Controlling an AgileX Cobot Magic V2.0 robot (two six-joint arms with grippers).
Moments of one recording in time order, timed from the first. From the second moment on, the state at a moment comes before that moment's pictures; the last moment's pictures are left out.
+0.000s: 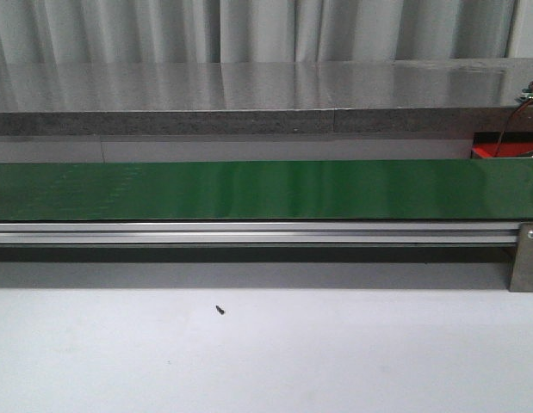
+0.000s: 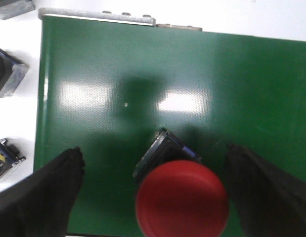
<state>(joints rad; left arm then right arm) 0.19 1.82 -1.49 -0.13 0.97 0.17 0.03 -0.01 0.03 -0.03 0.12 0.12</state>
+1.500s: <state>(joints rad) 0.73 1.74 -1.31 -0.02 0.85 0.07 0.03 -0.01 0.03 -0.03 0.12 0.12</state>
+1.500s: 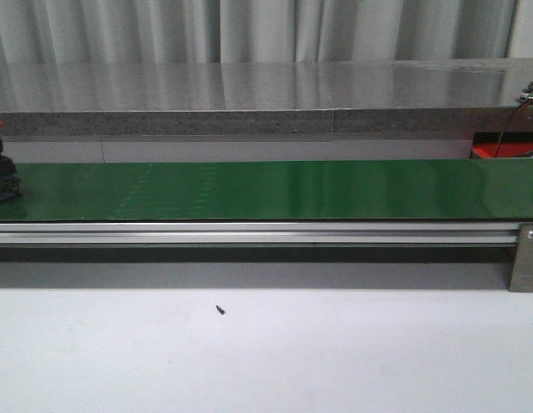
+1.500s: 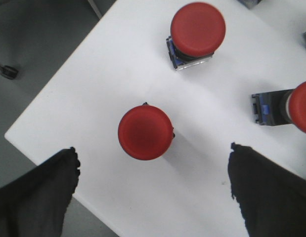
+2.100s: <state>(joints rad) 0.69 1.91 -1.31 -0.02 0.76 0.07 0.03 -0.01 0.03 -0.03 0.12 0.12</state>
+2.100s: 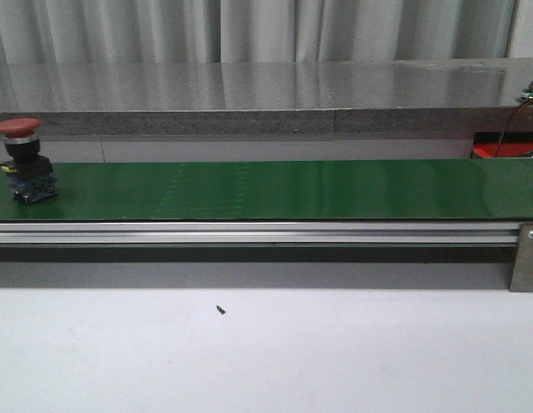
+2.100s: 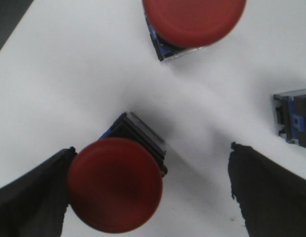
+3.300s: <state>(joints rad) 0.64 1.65 -1.30 -0.05 0.85 0.09 0.03 -0.01 0.03 -0.03 0.12 0.12</state>
